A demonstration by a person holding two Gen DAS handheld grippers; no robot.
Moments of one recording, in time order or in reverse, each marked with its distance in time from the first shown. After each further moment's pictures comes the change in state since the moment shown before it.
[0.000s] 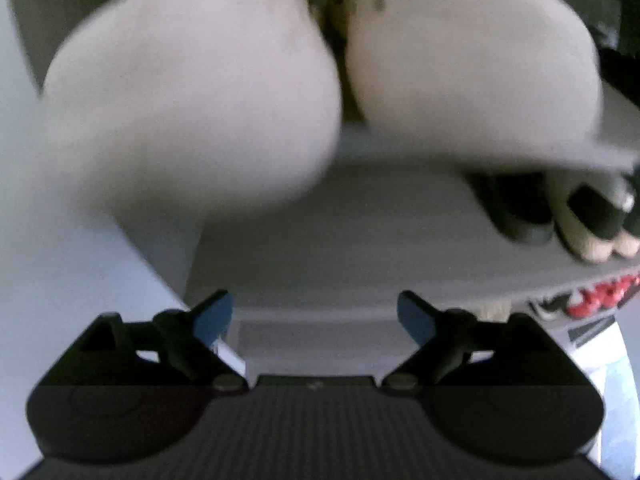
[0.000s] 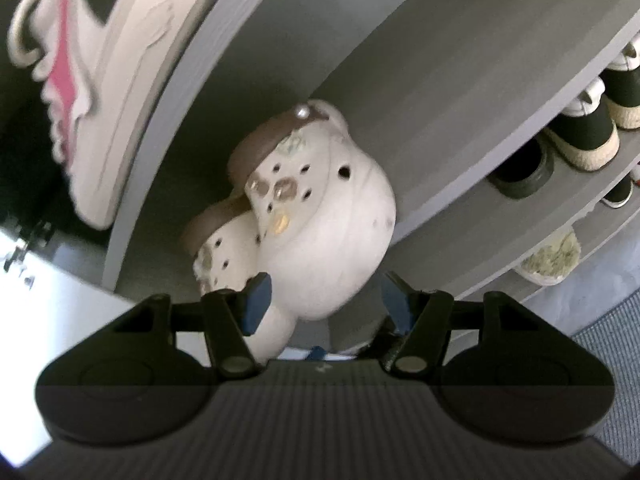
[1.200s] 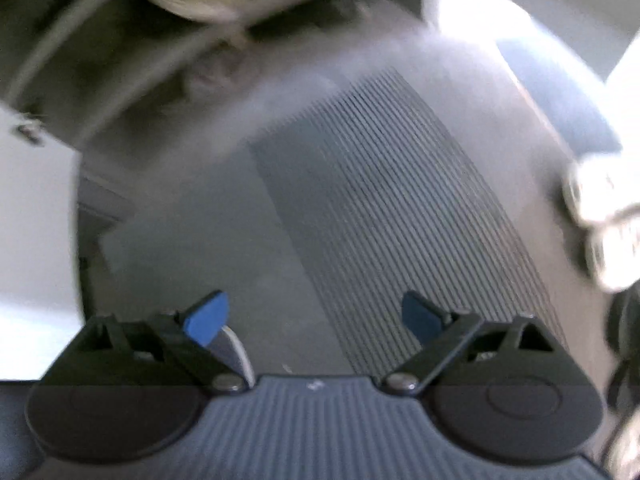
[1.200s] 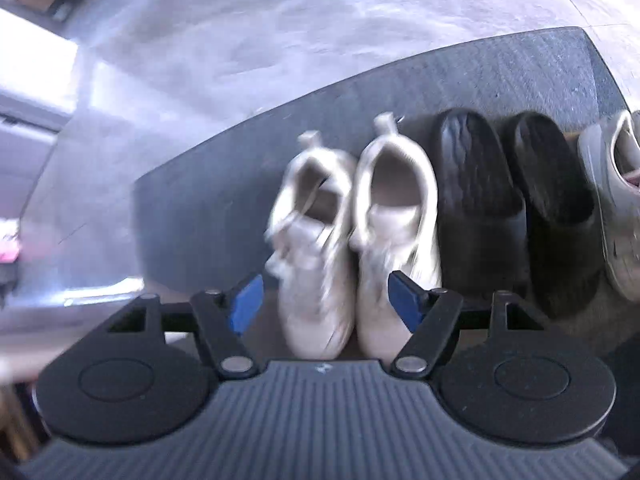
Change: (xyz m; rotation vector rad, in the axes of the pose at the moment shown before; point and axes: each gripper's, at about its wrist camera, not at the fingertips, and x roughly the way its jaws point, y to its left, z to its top) left arm -0.094 -0.181 -0.421 0.540 0.380 -0.090; right arm -0.415 -0.581 -0.222 1.156 -0.482 -0.909
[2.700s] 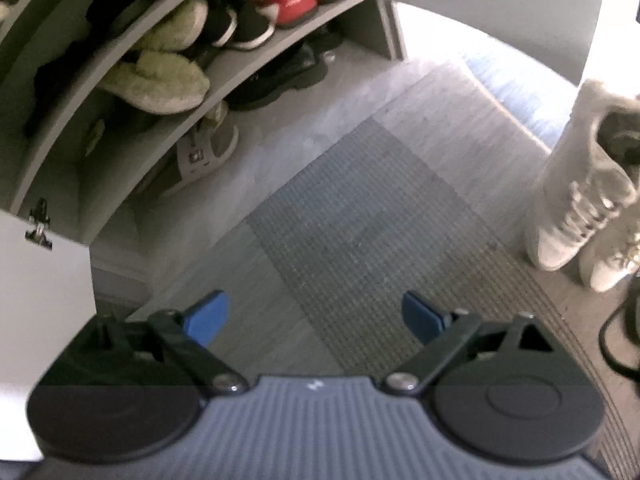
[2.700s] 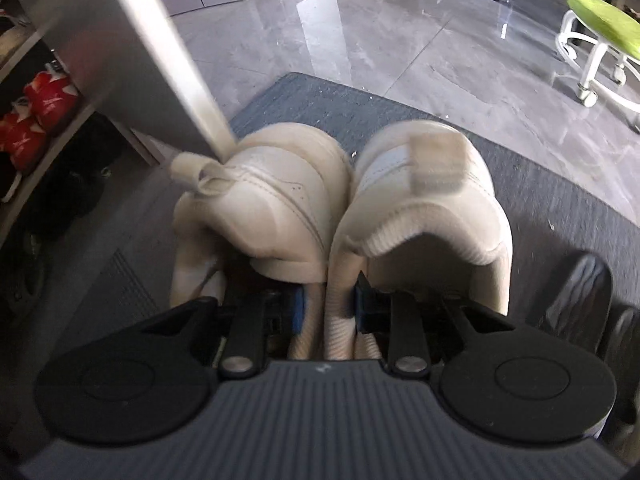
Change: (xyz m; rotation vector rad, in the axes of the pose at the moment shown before) left arm -0.042 -0.016 -0.001 0.077 -0.165 0.122; right arm 0.017 0.038 -0.165 -0.862 -0.185 0.196
